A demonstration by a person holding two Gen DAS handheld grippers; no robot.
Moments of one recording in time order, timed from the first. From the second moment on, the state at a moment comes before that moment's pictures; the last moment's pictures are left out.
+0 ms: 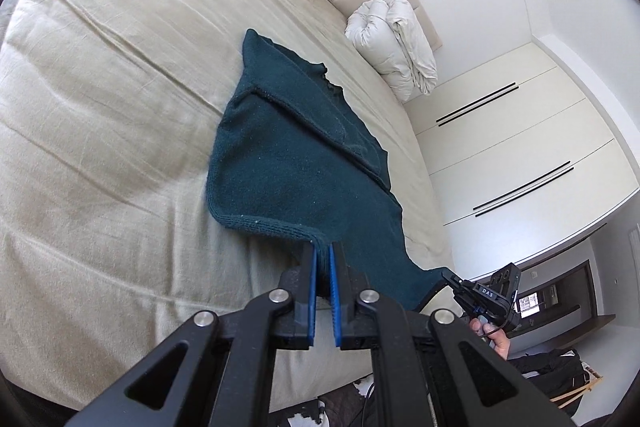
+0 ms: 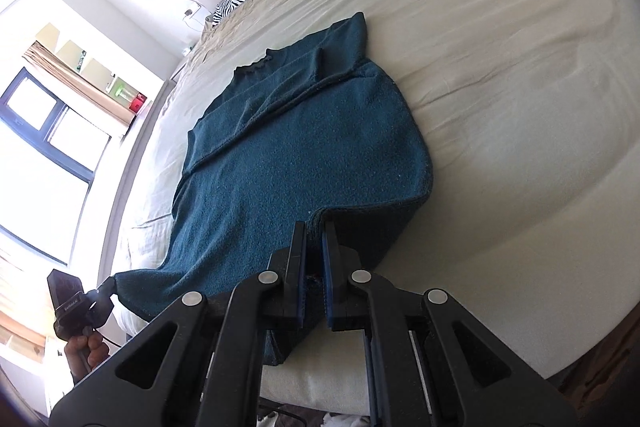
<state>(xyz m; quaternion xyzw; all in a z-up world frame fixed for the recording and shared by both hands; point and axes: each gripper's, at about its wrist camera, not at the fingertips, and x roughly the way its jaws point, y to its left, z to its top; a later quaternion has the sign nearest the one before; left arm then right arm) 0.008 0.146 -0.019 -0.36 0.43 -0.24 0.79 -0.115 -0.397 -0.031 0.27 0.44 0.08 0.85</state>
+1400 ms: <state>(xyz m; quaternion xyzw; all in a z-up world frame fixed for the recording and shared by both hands) 0.183 0.154 0.005 -0.38 0.36 -0.20 0.82 0.091 -0.405 0.001 0.20 0.37 -0.01 0.91</state>
